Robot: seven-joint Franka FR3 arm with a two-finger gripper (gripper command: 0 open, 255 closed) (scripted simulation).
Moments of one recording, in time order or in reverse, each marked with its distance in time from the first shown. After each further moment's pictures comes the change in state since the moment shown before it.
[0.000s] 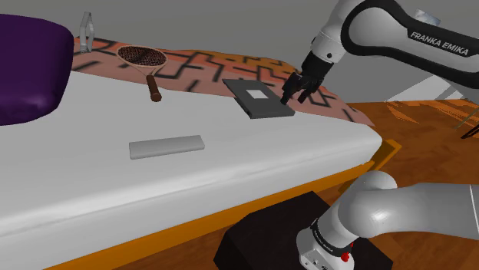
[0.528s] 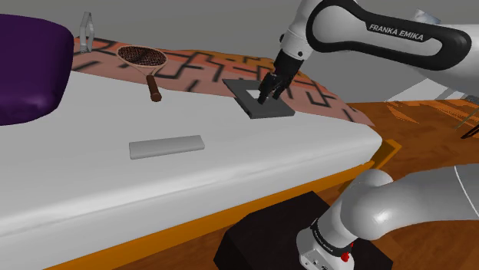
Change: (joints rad) arm 0.086 0.210 0.030 0.101 0.014 0.082 -0.119
